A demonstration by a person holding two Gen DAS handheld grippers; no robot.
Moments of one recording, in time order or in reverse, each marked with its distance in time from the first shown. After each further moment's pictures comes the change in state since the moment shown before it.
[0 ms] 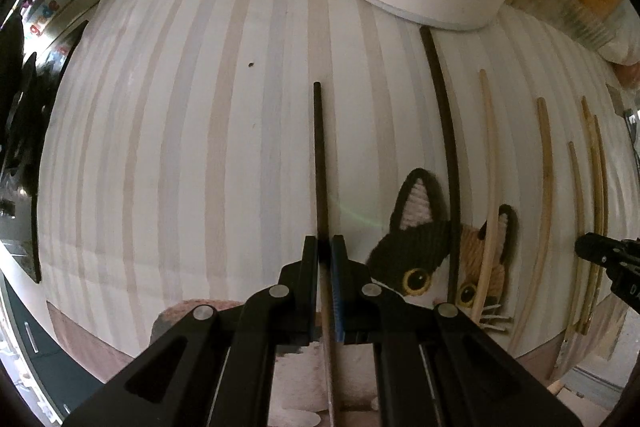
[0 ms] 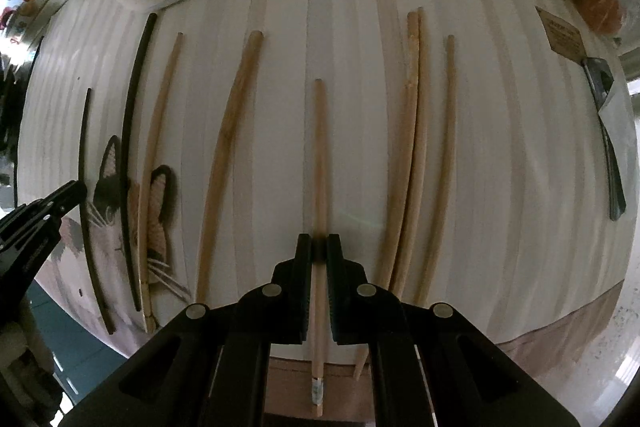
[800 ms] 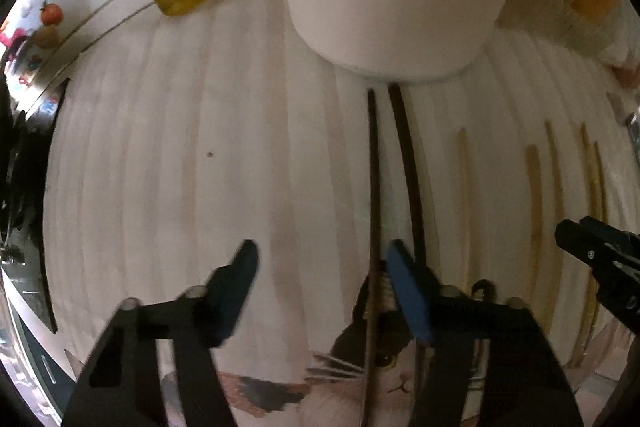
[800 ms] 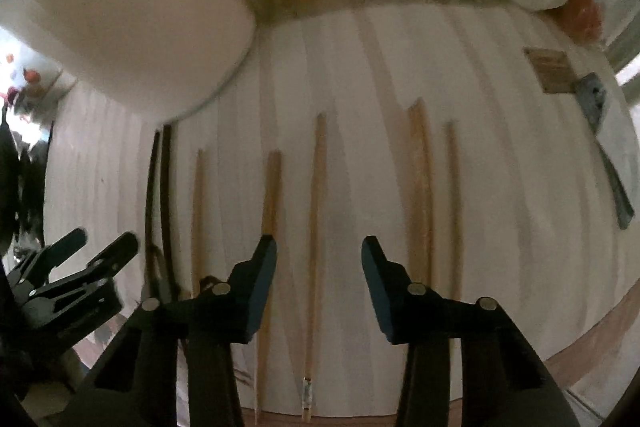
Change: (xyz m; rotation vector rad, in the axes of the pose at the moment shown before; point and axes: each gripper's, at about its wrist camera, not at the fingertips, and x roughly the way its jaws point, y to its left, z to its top) left arm 0.012 -0.021 0.053 0.086 -0.049 0.034; right arm -0.024 0.009 0.053 0.144 -0.195 0.072
